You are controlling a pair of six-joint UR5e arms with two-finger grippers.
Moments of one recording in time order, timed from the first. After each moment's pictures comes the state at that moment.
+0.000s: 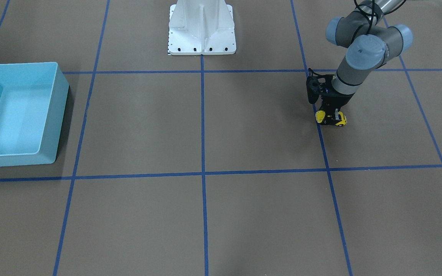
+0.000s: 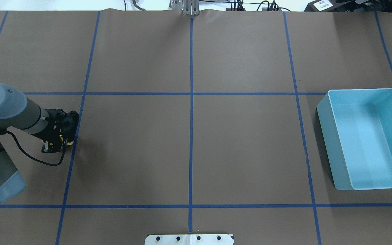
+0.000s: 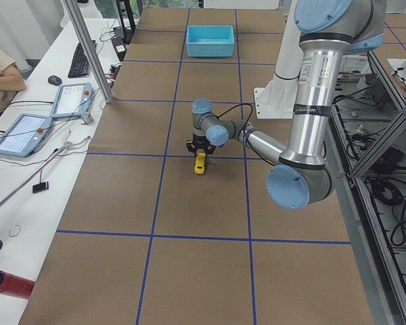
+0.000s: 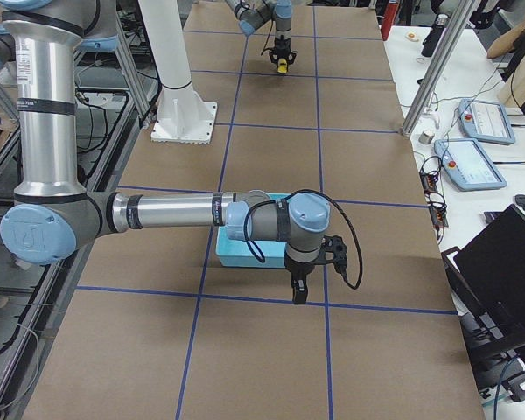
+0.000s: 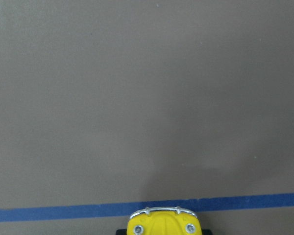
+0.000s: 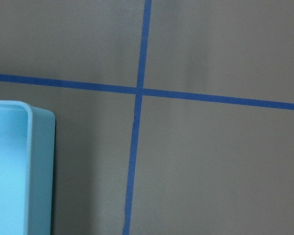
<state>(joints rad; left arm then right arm) -0.70 -1.68 -1.79 -1.90 -1.99 0.61 1.54 -1.60 1.68 -1.61 2.25 -0.04</state>
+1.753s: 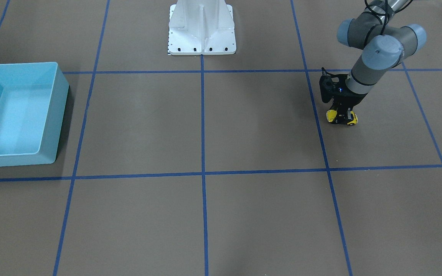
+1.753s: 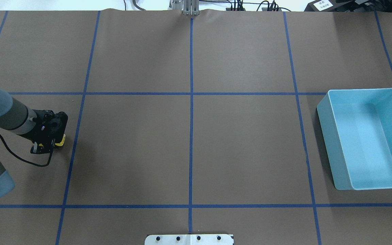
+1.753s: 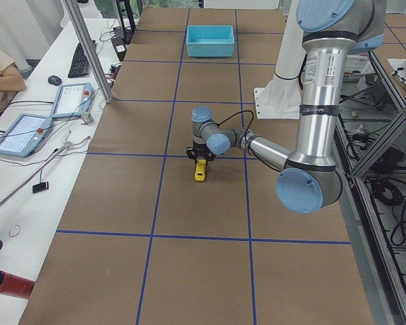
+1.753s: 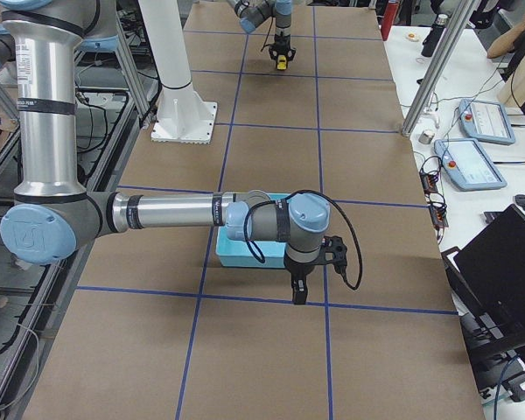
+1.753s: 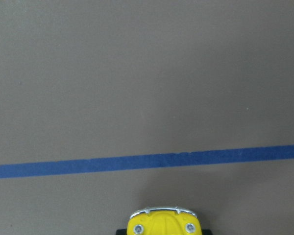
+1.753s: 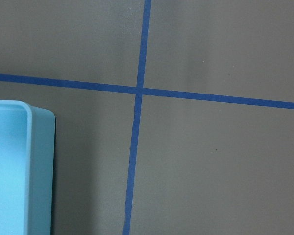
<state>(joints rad) -0.72 -1.64 -1.78 -1.94 -2.02 0.65 1.54 -1.61 1.68 -1.61 2.25 -0.04</state>
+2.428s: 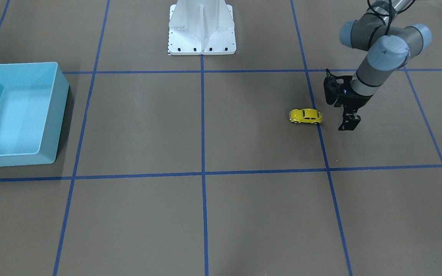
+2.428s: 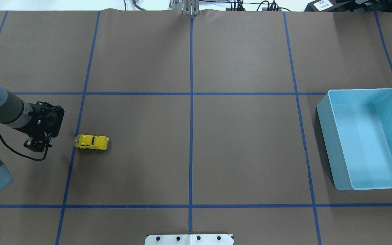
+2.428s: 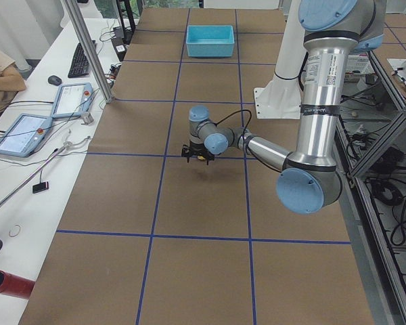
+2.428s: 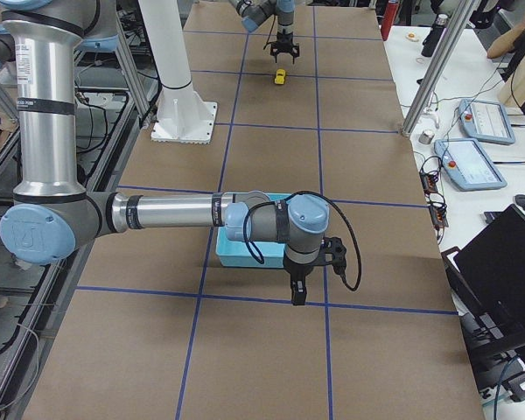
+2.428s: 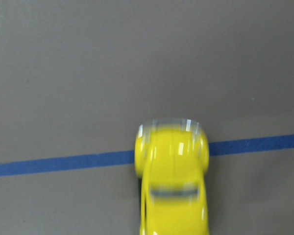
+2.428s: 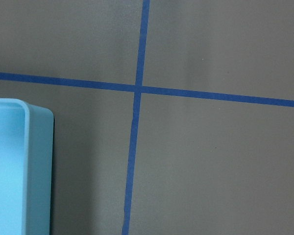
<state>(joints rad) -0.76 -1.64 -1.78 -1.93 -2.02 0.67 1.54 -1.61 1.68 -1.61 2.25 -0.04</state>
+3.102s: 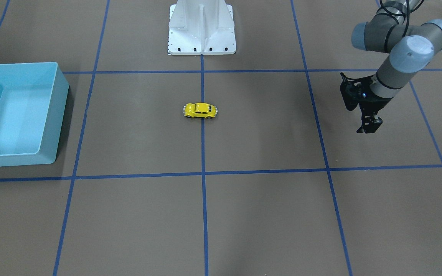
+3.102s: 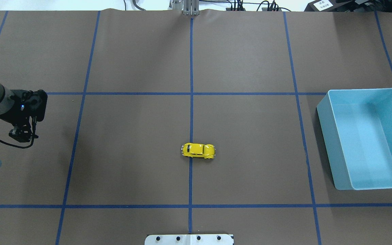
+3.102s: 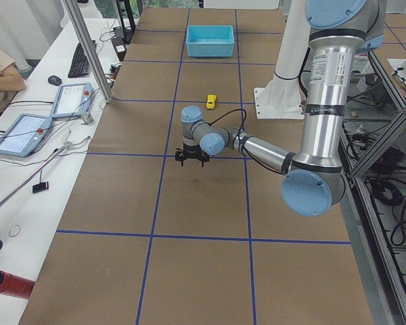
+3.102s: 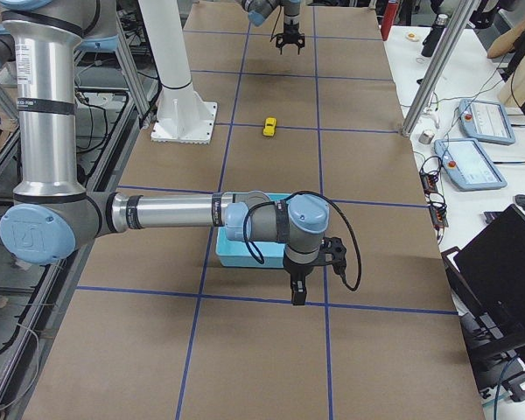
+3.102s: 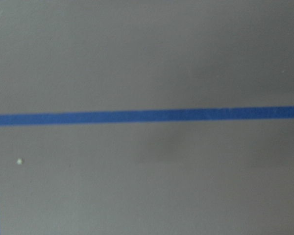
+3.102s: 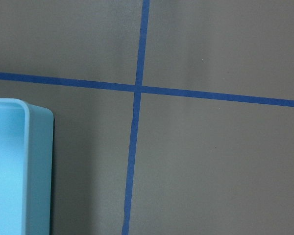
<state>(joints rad) -0.88 -1.64 -1.78 -1.84 -2.10 0.61 1.54 -1.61 1.68 -1.61 2.25 -0.04</state>
